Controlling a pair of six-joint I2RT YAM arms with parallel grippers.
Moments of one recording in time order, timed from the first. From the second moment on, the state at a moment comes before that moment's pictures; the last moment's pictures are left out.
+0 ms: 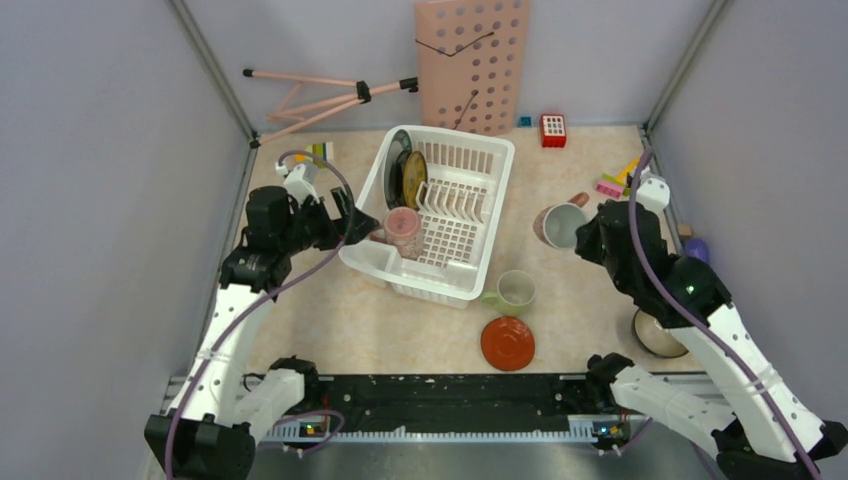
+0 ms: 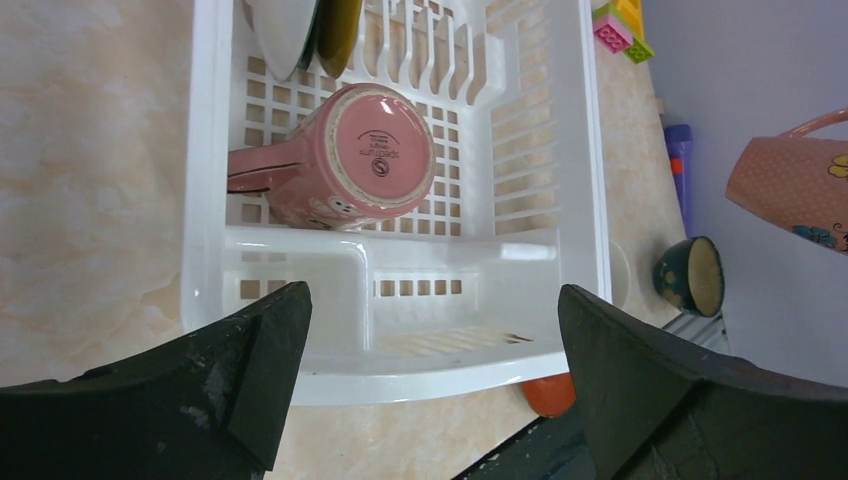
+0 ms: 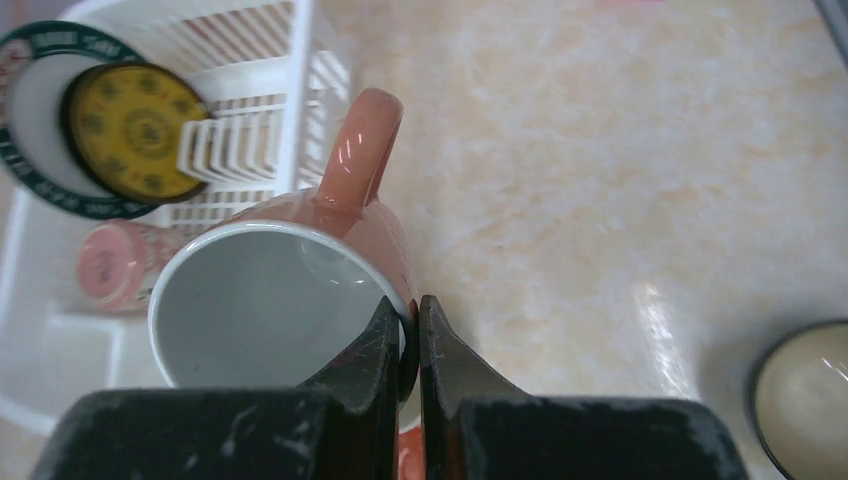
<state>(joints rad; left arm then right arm) -0.13 0.93 0.93 -0.46 0.46 -0.46 0.61 0.83 1.17 -1.00 0.61 0.74</state>
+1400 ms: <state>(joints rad) -0.13 1.12 0.93 0.13 0.87 -1.60 0.57 1.10 0.84 0.47 -0.42 0.62</state>
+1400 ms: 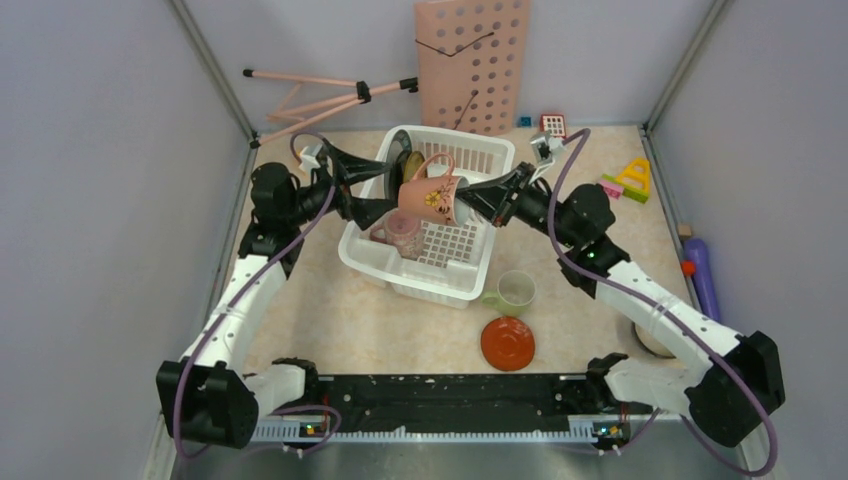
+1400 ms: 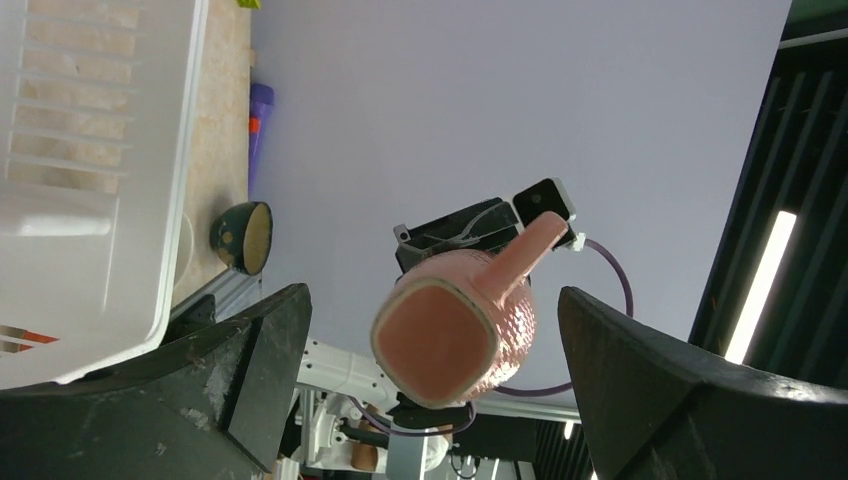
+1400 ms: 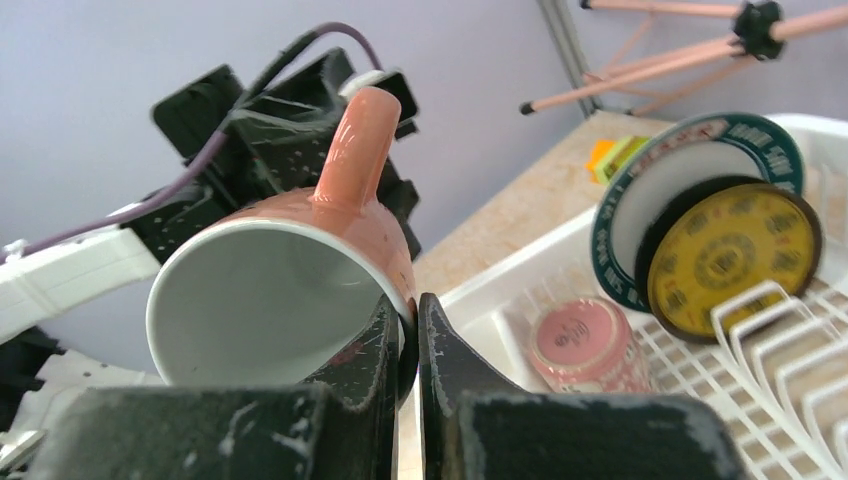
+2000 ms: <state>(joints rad) -0.14 1.18 0.92 0.38 1.00 -1.64 0.51 1.39 0.87 0.89 -0.66 0.98</state>
